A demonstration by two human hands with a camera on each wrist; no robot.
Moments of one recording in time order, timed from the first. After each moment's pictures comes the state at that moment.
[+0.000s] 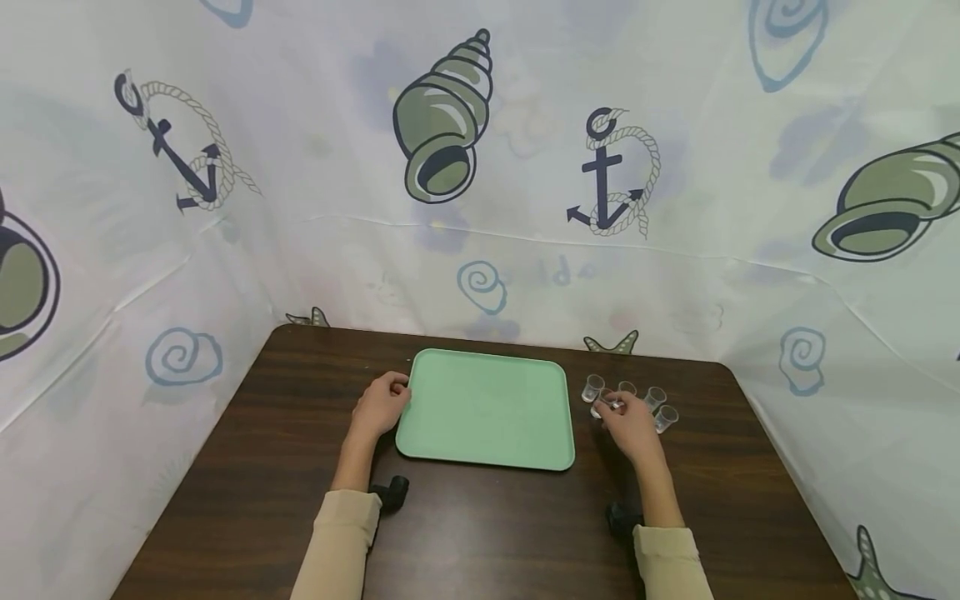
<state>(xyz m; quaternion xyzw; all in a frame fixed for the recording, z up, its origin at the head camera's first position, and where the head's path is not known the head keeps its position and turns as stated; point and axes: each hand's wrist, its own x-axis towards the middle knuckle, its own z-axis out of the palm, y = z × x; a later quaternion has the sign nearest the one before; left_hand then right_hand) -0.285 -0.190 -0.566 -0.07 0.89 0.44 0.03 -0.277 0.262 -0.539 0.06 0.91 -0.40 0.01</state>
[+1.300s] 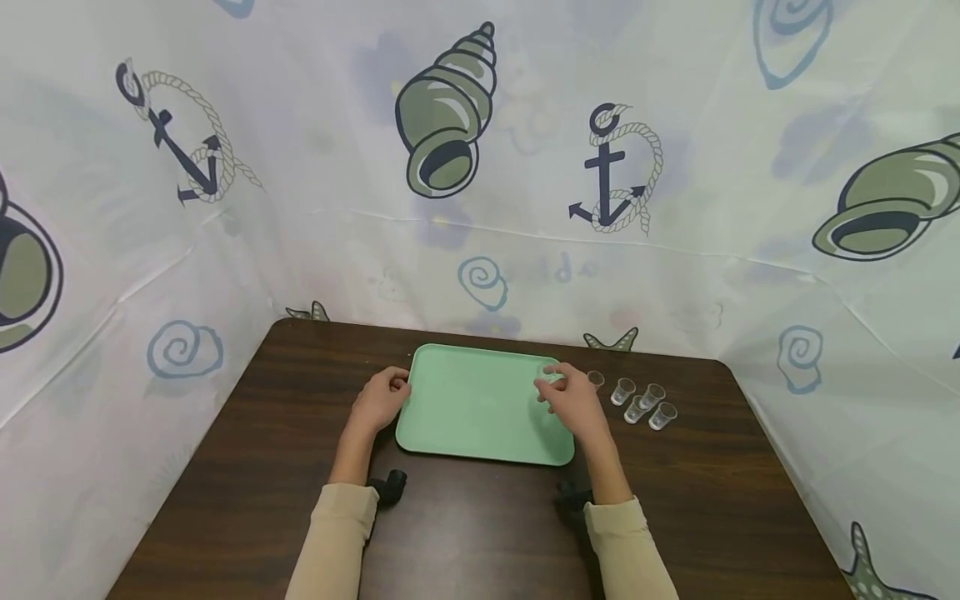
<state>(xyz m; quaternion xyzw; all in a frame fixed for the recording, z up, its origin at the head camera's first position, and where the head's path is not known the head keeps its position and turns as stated) -0.286 -0.195 -0.568 -0.04 0.89 0.45 0.04 -0.285 0.166 -0.509 -0.04 0.88 -0.46 0.02</state>
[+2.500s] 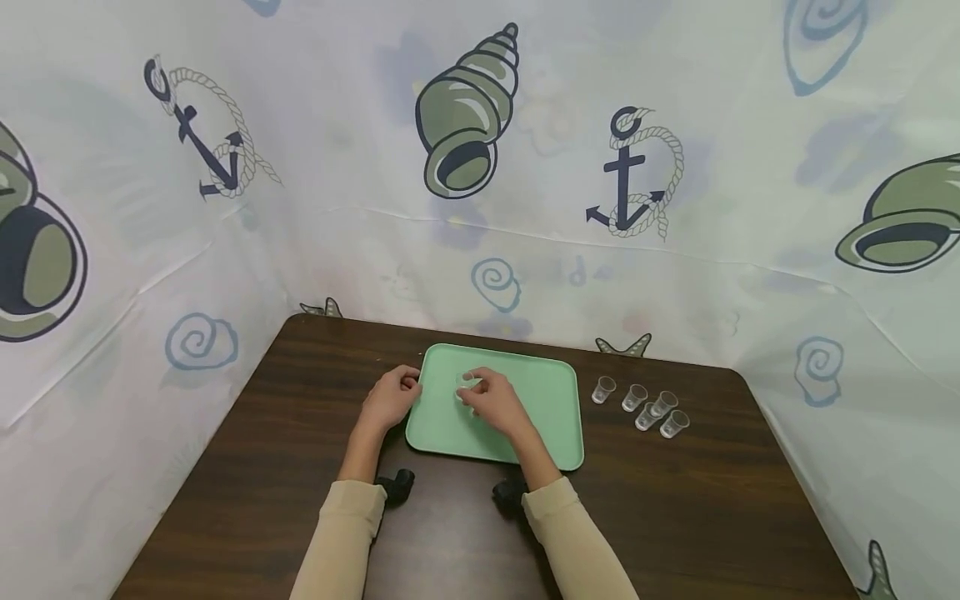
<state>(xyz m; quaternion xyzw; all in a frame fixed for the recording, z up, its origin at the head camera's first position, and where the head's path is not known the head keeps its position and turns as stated) -0.285 -0.196 -0.569 -0.05 0.89 0.45 0.03 -0.299 0.038 -0.542 -0.14 0.85 -0.50 0.11</state>
